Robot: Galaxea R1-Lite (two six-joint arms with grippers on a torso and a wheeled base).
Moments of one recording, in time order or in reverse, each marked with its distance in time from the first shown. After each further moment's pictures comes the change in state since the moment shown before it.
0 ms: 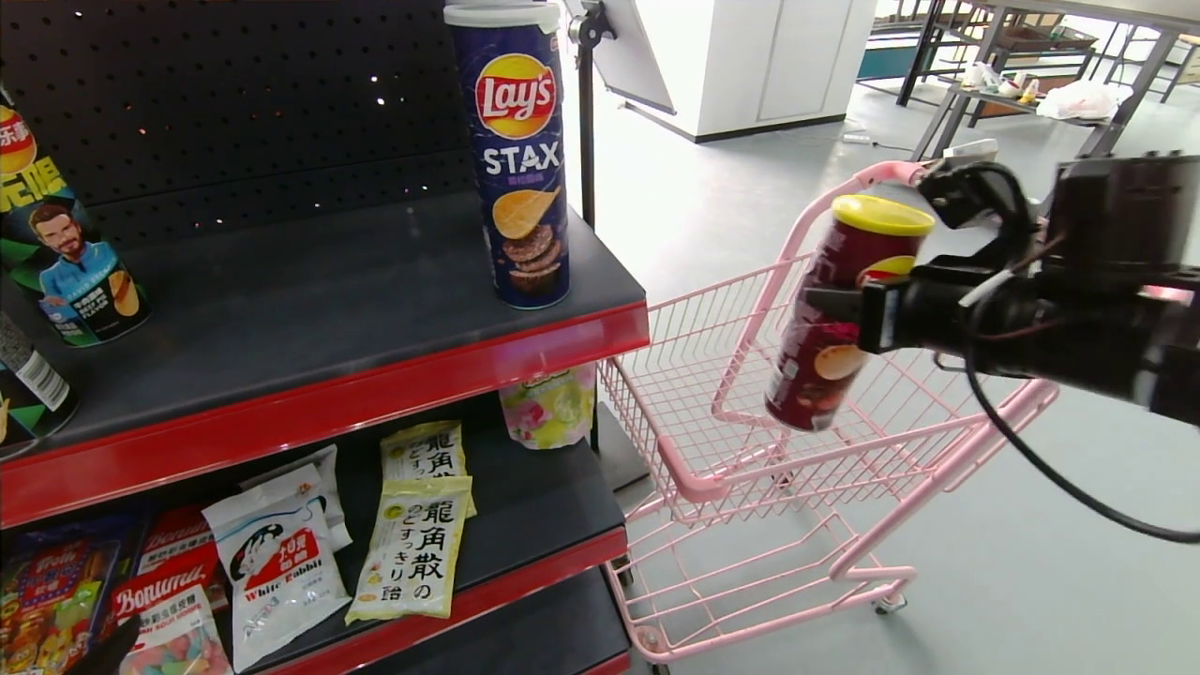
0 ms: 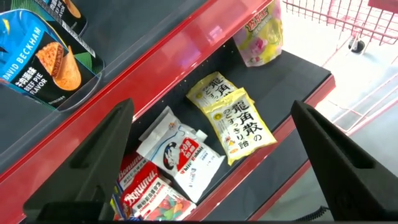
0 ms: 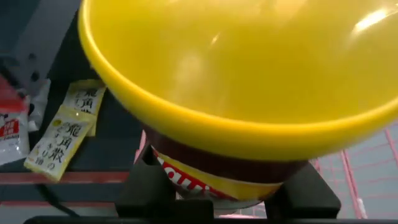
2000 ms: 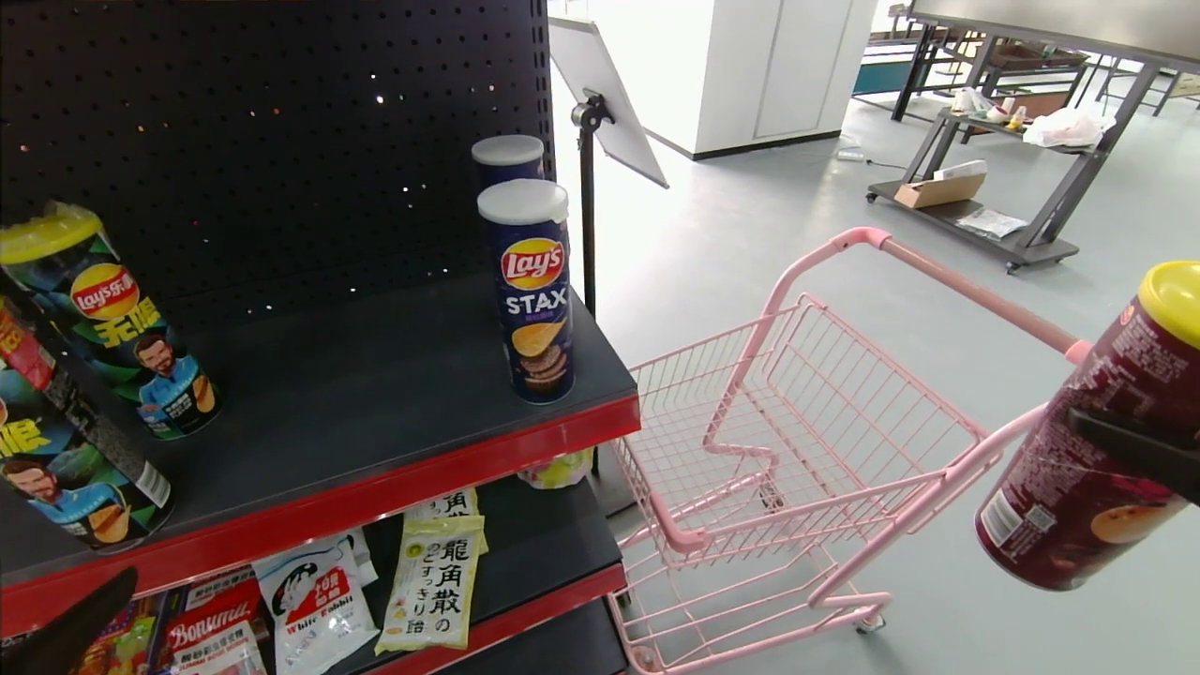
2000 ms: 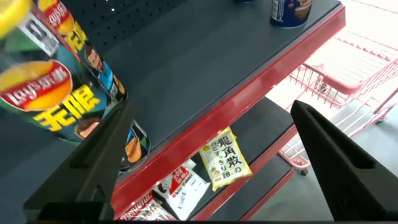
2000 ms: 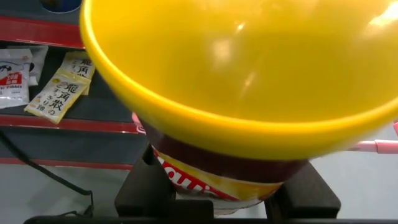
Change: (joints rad) left arm -0.003 0.059 -0.083 -0.003 -0.044 -0.125; right arm 0.064 -0.648 0.293 0.324 -0.137 -0.184
